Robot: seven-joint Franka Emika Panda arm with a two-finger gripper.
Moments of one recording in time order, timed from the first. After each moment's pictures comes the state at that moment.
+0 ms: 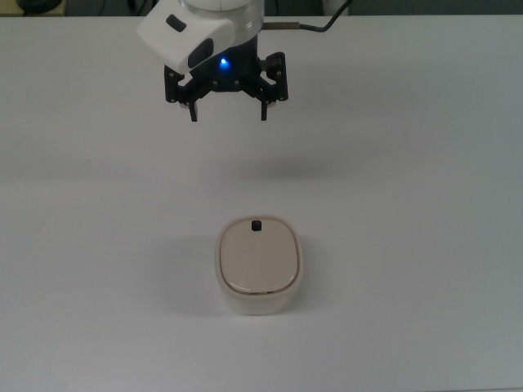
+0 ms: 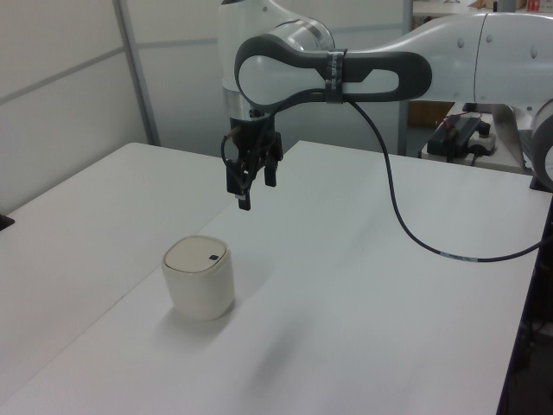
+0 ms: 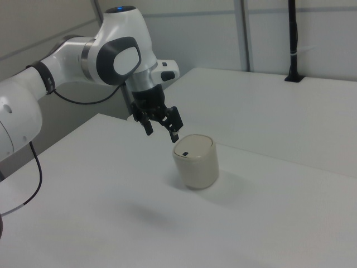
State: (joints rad) arm 0.06 0.32 0.00 -1.28 0.00 1.65 0.05
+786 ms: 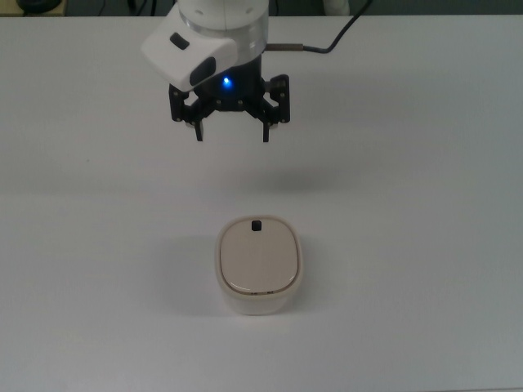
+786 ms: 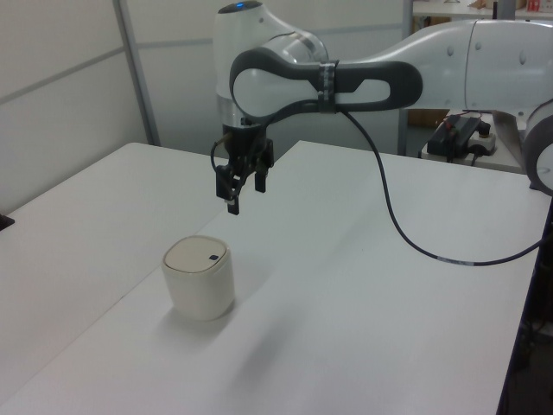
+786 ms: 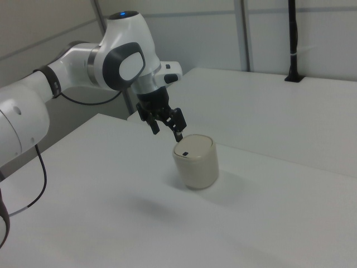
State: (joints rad) arm 0.07 0.36 0.00 -1.28 0.00 1.74 0.10
